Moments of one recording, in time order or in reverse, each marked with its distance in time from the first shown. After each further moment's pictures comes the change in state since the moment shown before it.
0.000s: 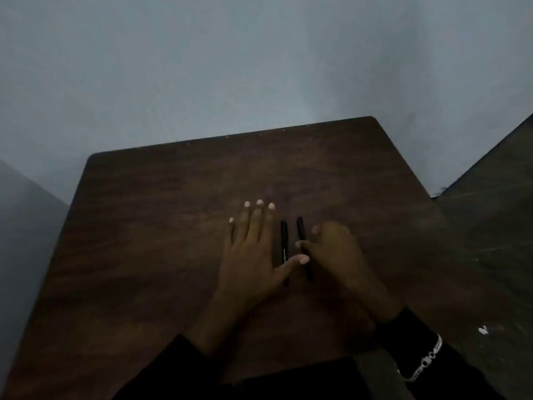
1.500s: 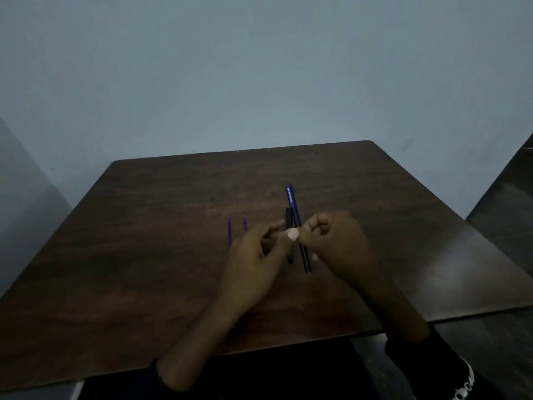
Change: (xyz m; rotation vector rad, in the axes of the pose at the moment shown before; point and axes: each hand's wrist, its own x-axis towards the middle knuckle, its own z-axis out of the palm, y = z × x) left_hand -0.083 0.005 0.024 -0.810 0.148 -0.077; right_hand -0.071 0.025 0.044 0.503 0.216 -0.442
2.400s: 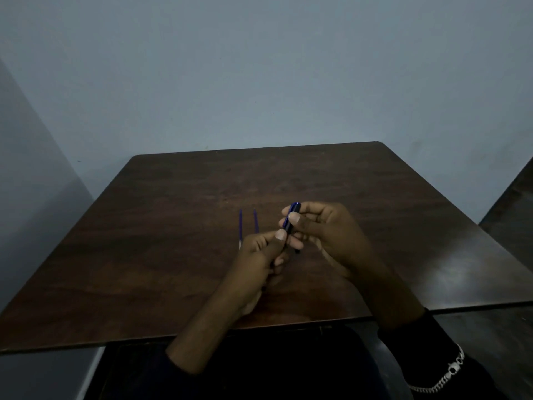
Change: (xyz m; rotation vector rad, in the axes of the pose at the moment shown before) left_hand -0.026 -0.007 0.001 -0.645 -0.184 -0.196; right_hand -0.007 -0.007 0.013 0.723 -0.281 -0.058
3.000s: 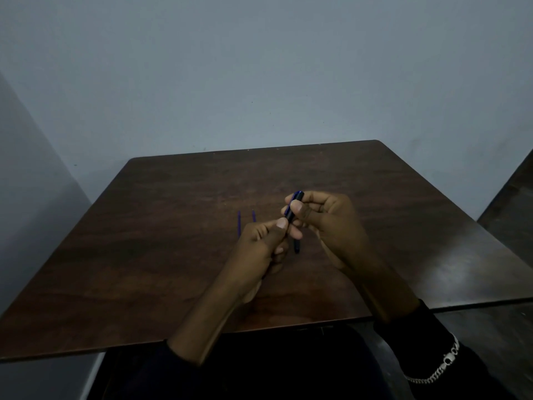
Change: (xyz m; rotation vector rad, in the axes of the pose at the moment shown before) left_hand 0.013 0.014 0.001 0.030 -0.027 0.049; right_hand 0.008 -0.007 0.003 -0.071 0.112 -0.109
